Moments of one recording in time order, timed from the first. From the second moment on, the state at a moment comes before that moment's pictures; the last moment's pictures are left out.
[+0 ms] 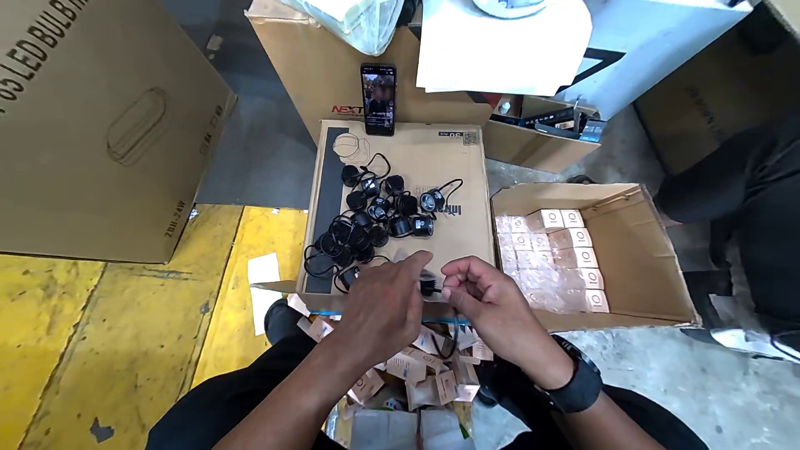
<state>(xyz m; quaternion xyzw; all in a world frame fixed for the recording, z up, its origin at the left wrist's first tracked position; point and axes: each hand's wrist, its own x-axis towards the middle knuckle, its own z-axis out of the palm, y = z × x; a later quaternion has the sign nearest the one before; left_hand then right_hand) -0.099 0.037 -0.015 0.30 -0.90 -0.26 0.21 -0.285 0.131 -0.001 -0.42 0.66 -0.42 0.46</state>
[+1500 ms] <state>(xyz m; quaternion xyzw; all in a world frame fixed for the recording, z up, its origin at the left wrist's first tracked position) -0.102 0.036 -0.008 0.32 -0.69 -0.60 0.25 -0.283 0.134 -0.009 -0.52 0.65 -0.24 0.49</state>
